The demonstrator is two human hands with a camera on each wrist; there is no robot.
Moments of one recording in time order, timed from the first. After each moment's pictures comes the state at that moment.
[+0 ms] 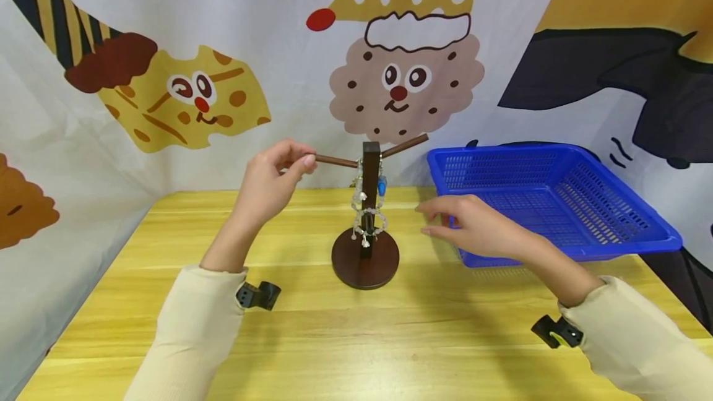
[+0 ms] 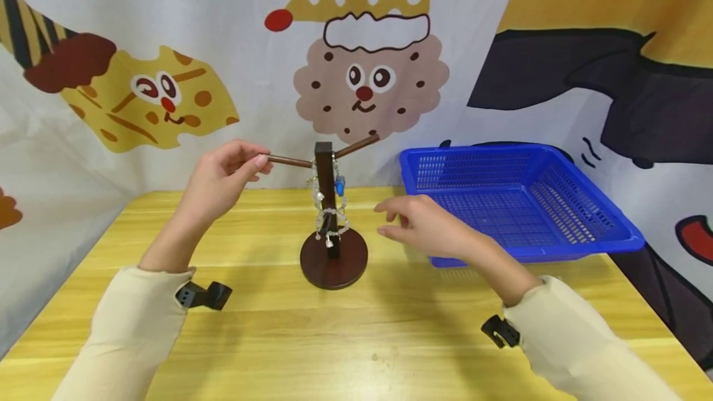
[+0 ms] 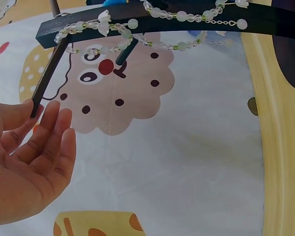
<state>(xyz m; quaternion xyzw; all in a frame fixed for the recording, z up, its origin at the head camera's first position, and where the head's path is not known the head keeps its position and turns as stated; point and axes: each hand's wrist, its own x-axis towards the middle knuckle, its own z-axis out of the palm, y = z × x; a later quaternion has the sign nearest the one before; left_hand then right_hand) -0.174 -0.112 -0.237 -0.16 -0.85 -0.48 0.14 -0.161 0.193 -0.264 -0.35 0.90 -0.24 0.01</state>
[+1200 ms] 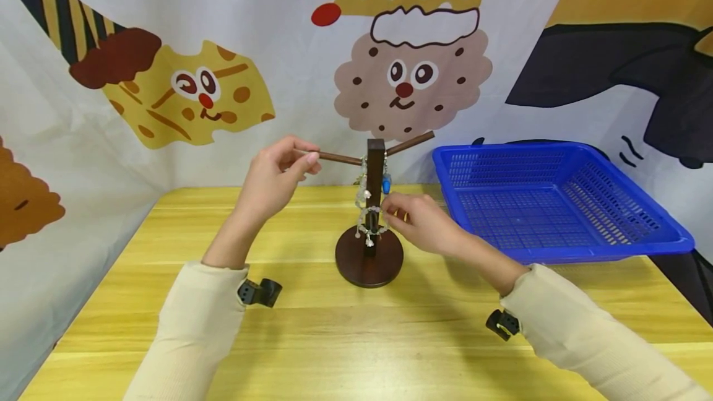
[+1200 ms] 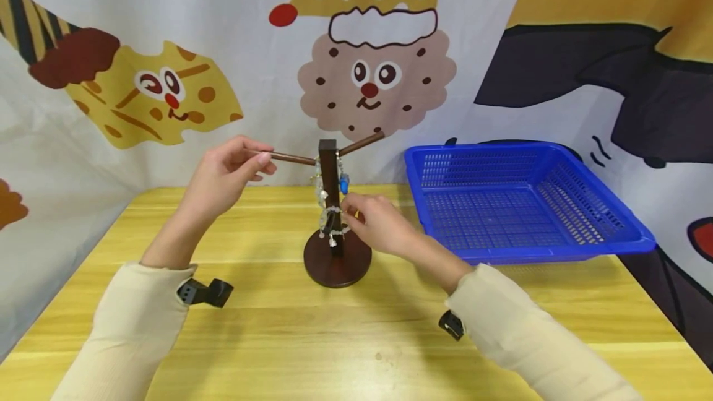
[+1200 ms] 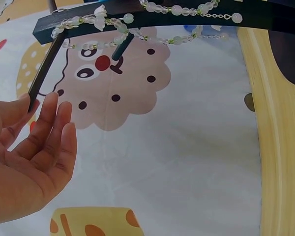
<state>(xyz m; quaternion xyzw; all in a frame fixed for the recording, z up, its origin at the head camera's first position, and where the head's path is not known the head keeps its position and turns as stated) -0.176 -0.115 -0.237 -0.16 -0.85 -0.50 0.11 -0.182 0.132 -0.296 -0.36 0.88 -0.29 -0.07</state>
